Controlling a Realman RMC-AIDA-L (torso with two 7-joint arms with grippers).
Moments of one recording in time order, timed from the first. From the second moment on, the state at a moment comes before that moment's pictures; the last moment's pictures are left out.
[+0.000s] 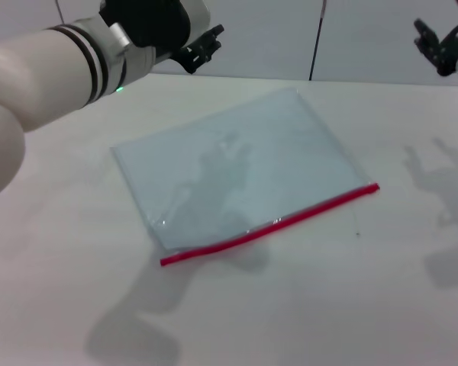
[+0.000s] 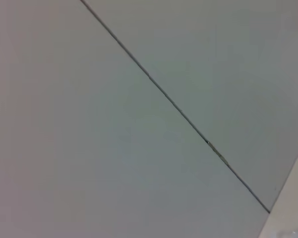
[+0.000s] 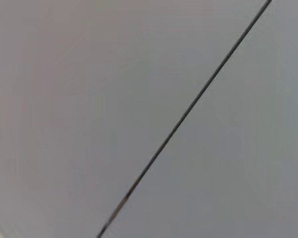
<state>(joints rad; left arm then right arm) -0.37 -2.03 1.78 1.60 2.86 0.52 -2.52 0.24 2.03 -1.73 -1.42 -2.78 -0.15 2.49</state>
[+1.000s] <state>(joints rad) -0.19 -2.03 2.02 1.13 2.62 -0.61 -2.64 0.30 2.03 -2.36 -0.85 -2.14 0.98 2.54</state>
